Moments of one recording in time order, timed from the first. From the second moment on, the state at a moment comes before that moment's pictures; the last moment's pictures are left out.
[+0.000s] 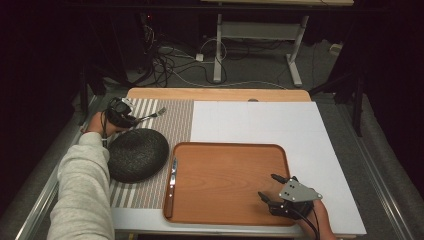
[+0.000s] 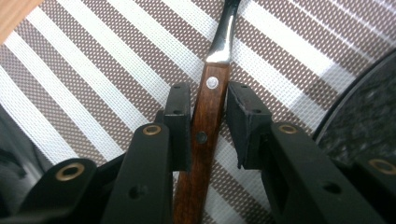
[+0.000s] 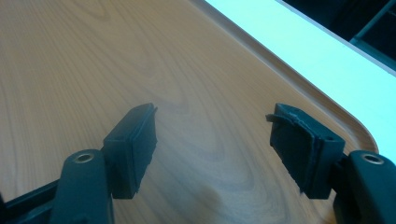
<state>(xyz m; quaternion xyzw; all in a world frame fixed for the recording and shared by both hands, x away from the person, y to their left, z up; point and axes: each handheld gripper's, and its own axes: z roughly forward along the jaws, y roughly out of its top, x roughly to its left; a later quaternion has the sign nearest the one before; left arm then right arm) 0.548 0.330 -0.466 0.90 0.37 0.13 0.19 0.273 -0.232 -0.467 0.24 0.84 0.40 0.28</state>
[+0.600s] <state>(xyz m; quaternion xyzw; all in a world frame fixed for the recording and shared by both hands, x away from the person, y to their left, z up) 0.513 0.316 -0.464 0.86 0.40 0.23 0.23 0.270 -0.240 -0.462 0.23 0.83 0.43 0.29</state>
